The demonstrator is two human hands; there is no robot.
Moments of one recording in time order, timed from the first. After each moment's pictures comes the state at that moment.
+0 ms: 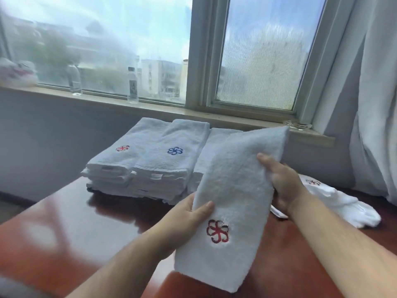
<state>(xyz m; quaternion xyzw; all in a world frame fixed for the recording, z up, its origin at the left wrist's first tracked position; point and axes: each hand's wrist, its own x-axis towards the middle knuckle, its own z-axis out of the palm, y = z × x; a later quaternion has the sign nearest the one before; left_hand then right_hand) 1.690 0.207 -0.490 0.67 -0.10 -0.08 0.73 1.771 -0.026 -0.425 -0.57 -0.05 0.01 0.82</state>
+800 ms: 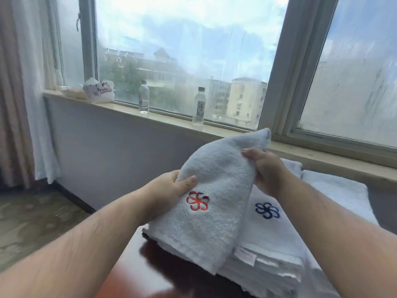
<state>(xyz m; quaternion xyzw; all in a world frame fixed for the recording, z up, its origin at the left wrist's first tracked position) 1.820 0.452 -0.420 0.78 0.04 0.06 0.62 1.982 0.245 -0.382 -0.60 -0.15 0.12 0.78</state>
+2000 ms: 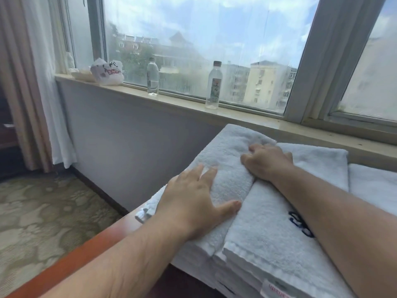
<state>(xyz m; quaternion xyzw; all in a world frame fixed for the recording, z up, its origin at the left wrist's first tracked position) 1.881 0.430 -0.470 0.97 0.10 0.13 0.16 2.068 0.296 -0.419 -0.98 -0.17 -0.09 0.08</state>
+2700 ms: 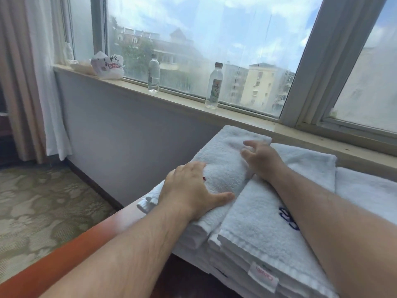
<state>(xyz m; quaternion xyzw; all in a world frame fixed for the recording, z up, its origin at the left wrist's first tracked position) 1.891 0.434 -0.470 0.95 0.14 0.17 0.23 2.066 0.290 -0.423 -0.92 -0.25 -0.08 0.30</state>
